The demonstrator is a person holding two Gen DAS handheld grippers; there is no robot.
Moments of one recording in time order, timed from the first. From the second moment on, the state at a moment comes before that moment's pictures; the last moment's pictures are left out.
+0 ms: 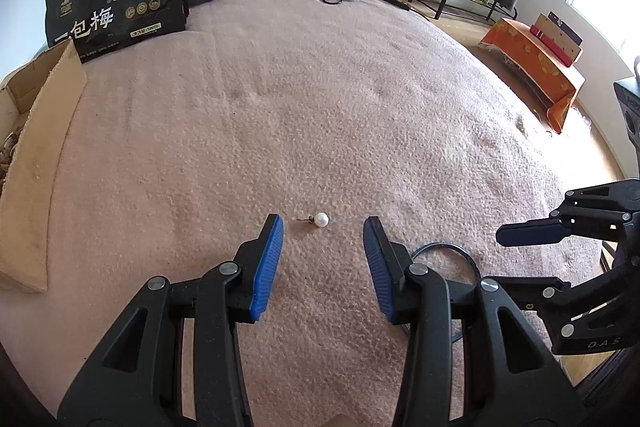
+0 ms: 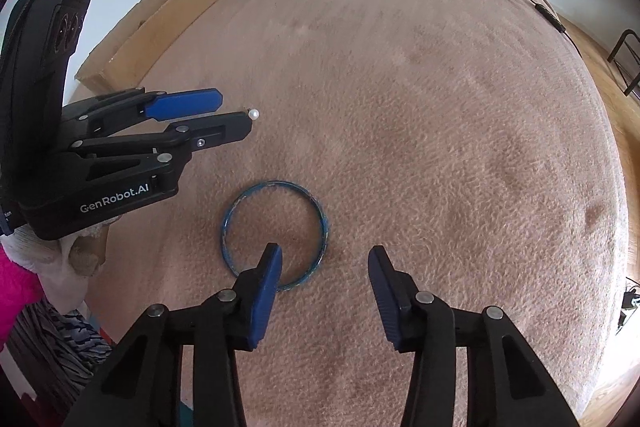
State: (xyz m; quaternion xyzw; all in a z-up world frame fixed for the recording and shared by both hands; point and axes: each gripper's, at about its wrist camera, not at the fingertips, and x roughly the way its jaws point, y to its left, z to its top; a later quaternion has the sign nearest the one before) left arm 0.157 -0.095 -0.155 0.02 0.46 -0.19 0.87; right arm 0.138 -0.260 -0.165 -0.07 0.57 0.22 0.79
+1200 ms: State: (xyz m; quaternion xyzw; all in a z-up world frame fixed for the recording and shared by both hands) left arm 0.167 -0.098 -0.160 0.05 0.45 -0.17 0.87; right arm 0.145 -0.223 -0.172 -0.14 0.56 0.21 0.79
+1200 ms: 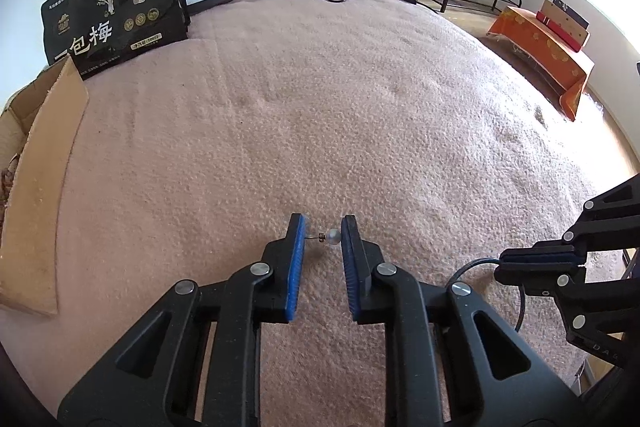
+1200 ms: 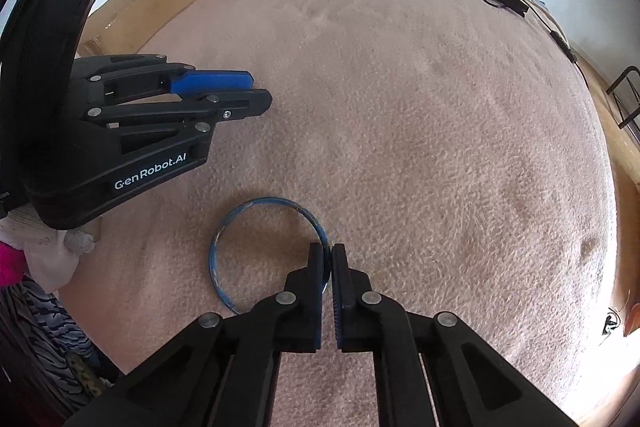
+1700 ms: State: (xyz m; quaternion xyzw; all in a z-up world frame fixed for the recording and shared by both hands) left arm 0.153 -0.052 -0.102 -0.01 0.41 -0.17 0.90; right arm 0.126 -0.227 -0.111 -0.12 0.49 0.21 0.84
